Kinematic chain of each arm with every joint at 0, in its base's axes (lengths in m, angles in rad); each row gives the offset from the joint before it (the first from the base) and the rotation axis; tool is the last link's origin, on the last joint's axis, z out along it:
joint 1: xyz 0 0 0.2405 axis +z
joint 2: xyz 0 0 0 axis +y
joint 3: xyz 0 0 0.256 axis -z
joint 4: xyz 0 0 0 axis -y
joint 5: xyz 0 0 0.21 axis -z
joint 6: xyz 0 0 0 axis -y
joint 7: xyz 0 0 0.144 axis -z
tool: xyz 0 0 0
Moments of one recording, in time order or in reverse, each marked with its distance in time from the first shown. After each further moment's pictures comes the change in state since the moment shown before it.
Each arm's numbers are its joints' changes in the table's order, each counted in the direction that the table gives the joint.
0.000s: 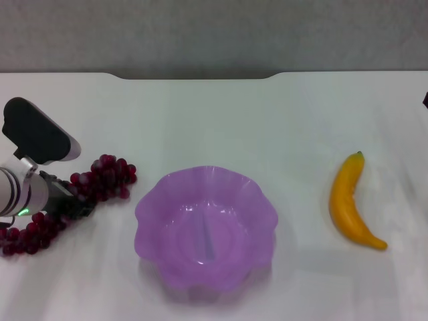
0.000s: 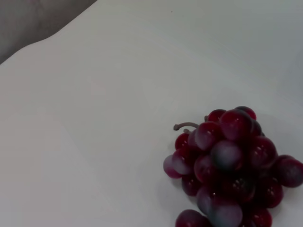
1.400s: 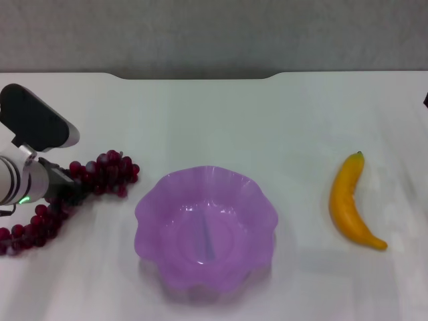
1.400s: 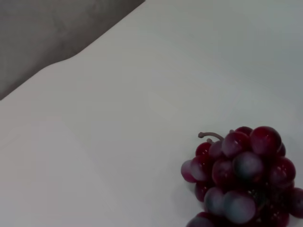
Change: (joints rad) left arm 0.007 -0.002 0.000 0.056 -0.023 -0.007 0.050; right arm -0.003 0.002 0.000 0.001 -0.001 0.006 0.000
